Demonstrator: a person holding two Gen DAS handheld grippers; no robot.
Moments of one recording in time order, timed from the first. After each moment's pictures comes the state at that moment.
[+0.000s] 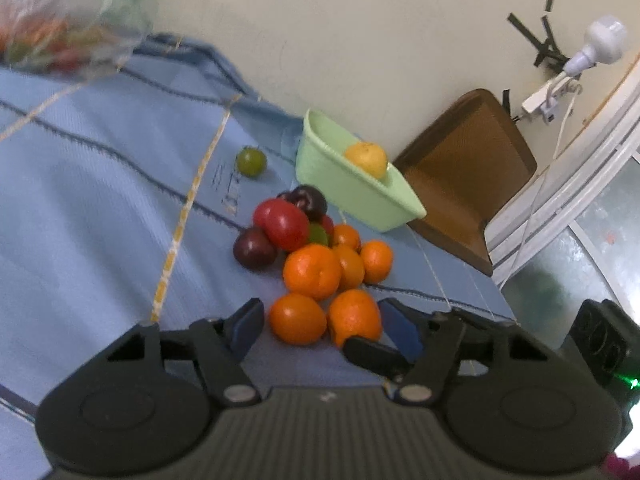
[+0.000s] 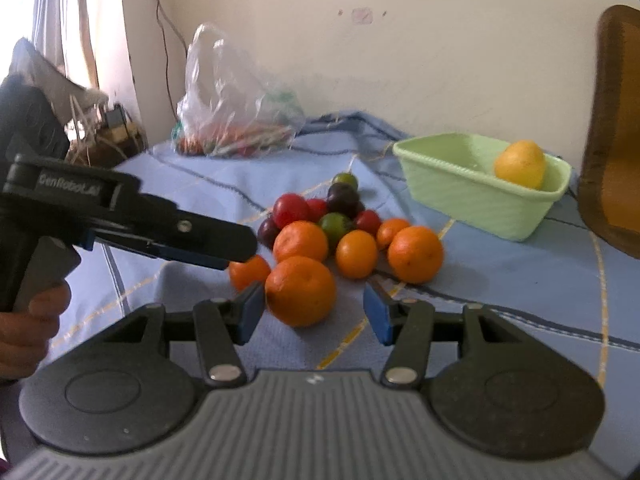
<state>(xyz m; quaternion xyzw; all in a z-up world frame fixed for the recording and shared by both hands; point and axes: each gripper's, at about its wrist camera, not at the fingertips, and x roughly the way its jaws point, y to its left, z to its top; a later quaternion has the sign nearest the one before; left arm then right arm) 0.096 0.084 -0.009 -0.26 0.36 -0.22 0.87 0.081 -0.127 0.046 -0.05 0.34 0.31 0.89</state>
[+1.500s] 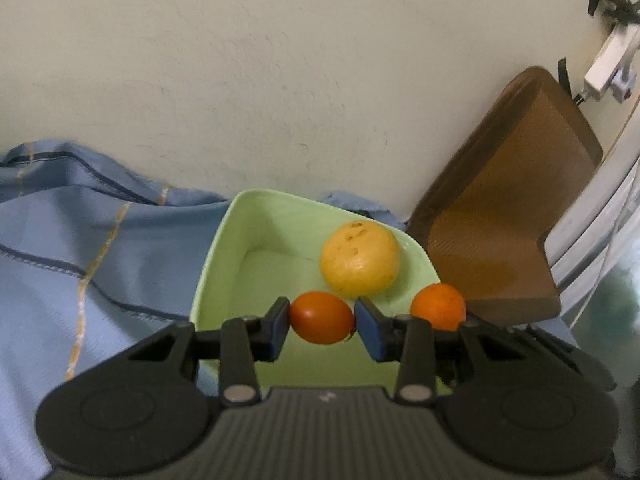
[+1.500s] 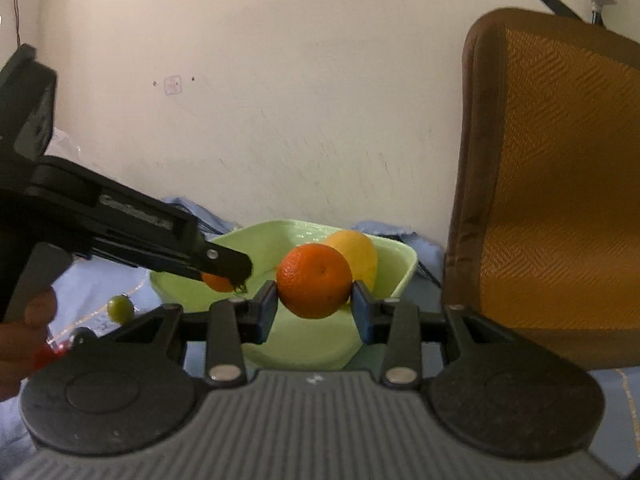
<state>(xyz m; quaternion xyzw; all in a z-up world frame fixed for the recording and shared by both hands) 0.296 -0.026 0.029 -0.13 0.38 -0.20 0.90 0.216 -0.208 0.053 -0.02 0.26 0.17 0.95</state>
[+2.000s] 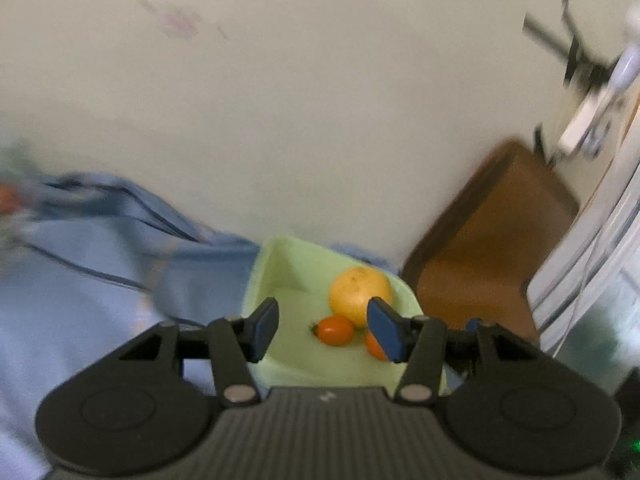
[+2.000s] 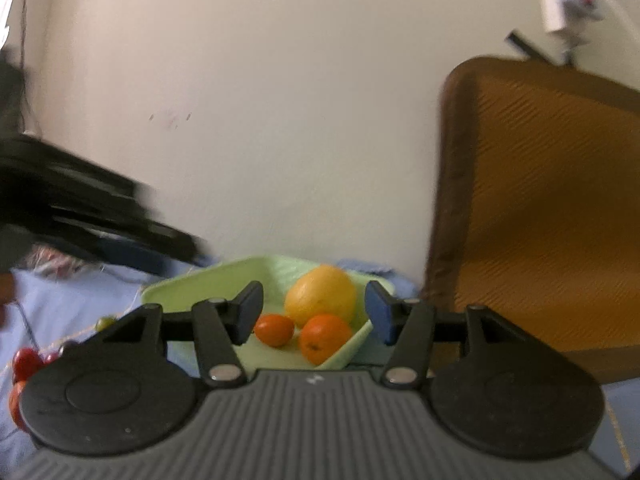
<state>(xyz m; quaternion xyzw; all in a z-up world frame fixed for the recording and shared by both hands) 0.228 0.033 0.066 -0.18 0.29 -0.17 0.92 0.181 -0.218 0.068 -0.02 0.17 0.13 0.98</state>
